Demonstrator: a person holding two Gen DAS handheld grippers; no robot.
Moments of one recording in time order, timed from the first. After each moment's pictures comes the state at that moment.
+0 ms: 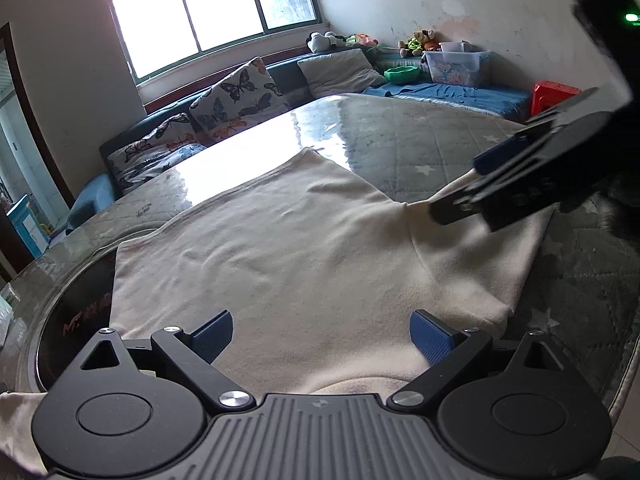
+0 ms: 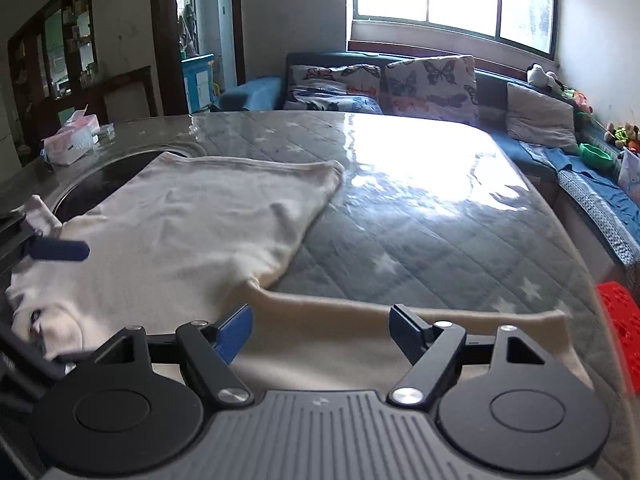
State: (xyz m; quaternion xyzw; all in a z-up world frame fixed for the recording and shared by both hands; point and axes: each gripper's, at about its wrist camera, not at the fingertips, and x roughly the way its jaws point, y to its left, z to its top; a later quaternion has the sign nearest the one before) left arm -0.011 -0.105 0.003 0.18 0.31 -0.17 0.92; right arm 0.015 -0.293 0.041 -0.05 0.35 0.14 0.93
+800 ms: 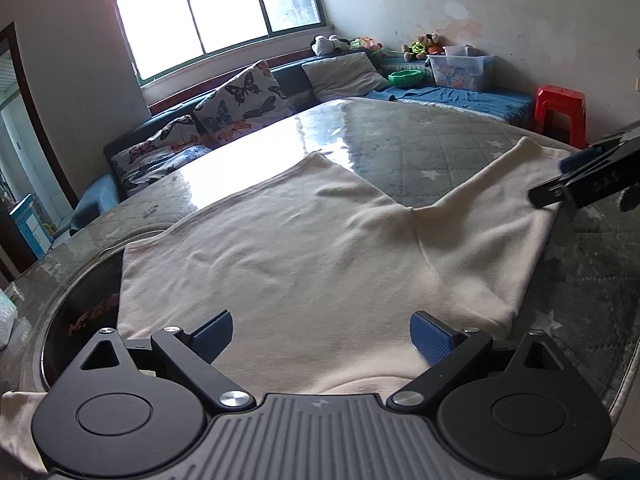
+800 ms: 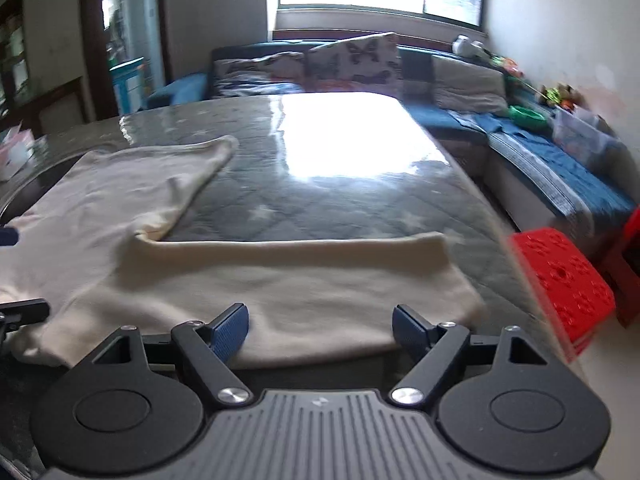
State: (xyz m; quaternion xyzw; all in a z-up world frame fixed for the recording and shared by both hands) left arm -0.013 -0.098 0.009 0.18 0.30 -0.16 0.92; right arm -0.018 -0.372 0.030 0.00 0.36 0.02 0.93
